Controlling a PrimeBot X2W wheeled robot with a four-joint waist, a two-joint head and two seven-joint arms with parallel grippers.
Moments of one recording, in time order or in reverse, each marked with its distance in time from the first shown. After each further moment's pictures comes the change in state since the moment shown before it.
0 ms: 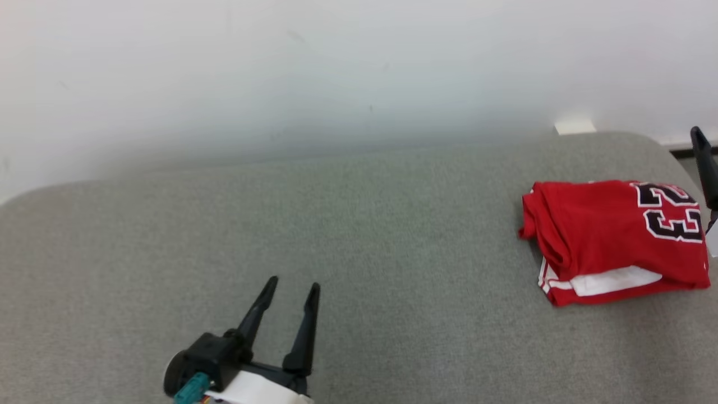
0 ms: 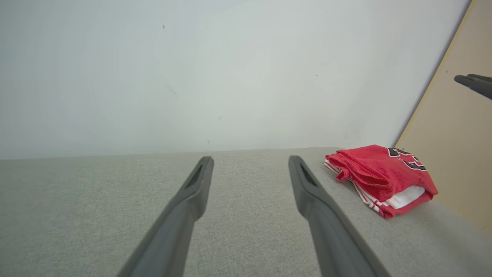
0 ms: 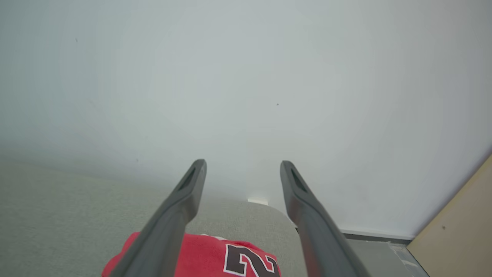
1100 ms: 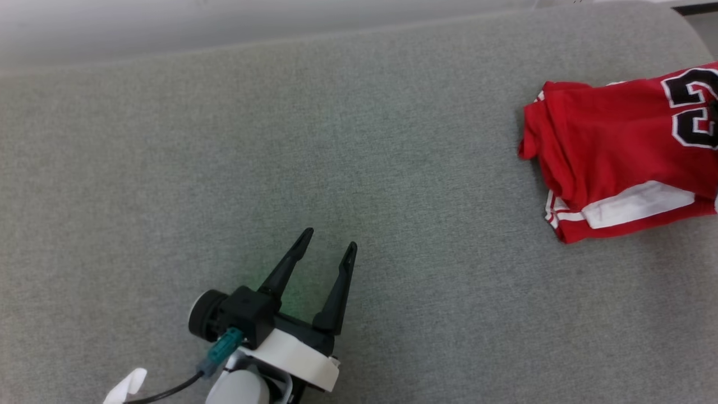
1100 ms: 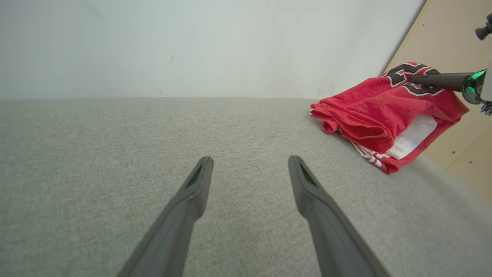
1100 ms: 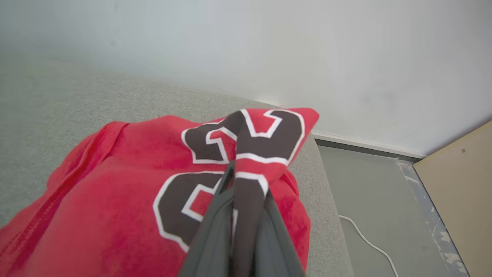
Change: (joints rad) left arm -0.144 0.001 -0.068 0.022 0.057 -0.035 0.000; right arm -0.108 -0.042 0.113 -0.073 0.102 0.000 0.238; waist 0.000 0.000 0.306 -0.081
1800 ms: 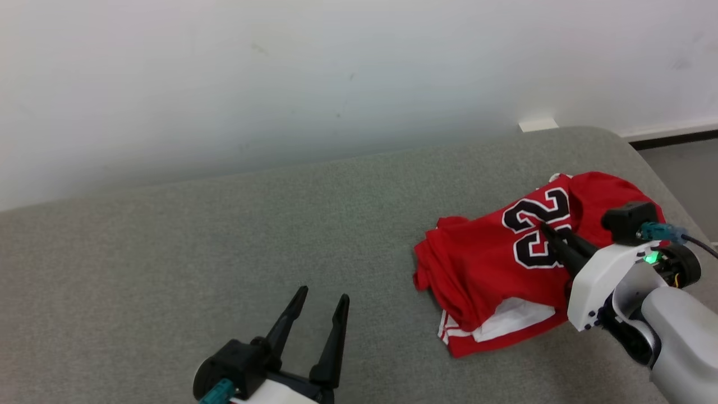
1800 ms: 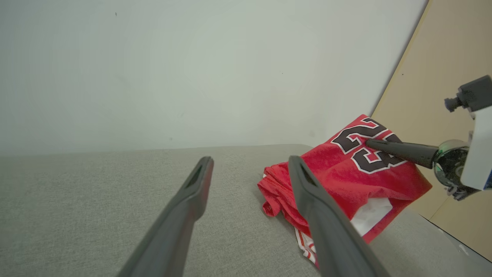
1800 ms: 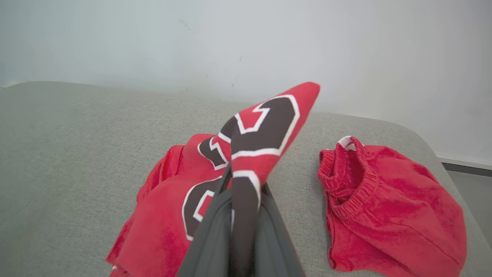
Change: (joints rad) left arm 0.170 -0.002 -0.011 -0.040 -0.120 0.052 0.000; right arm 0.321 0.237 -0.034 -0.167 -0.024 0.000 0.074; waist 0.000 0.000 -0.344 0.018
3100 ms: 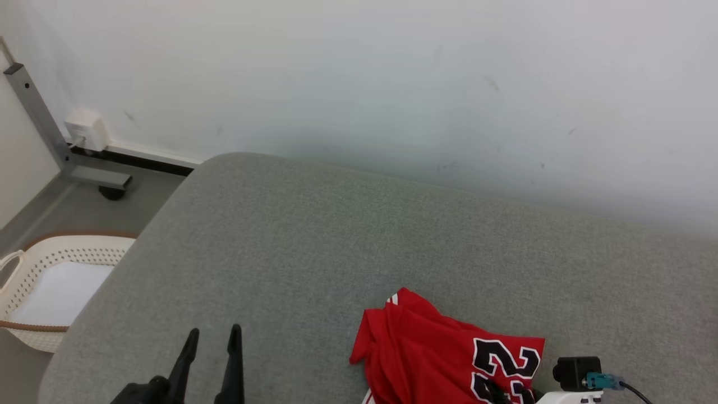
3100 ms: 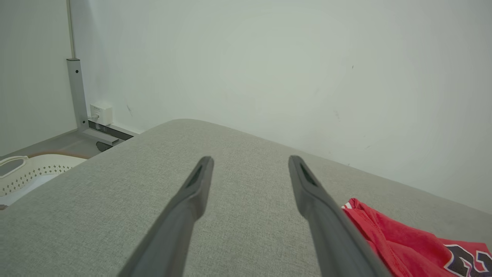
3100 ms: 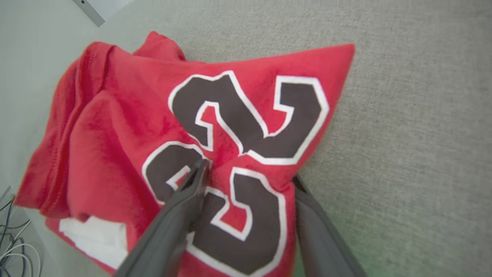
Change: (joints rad) left arm 0.134 0.000 0.306 0.028 0.029 -0.016 0.000; right arm 0.406 0.262 -0.239 0.104 -0.067 0.000 0.009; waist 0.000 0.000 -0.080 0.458
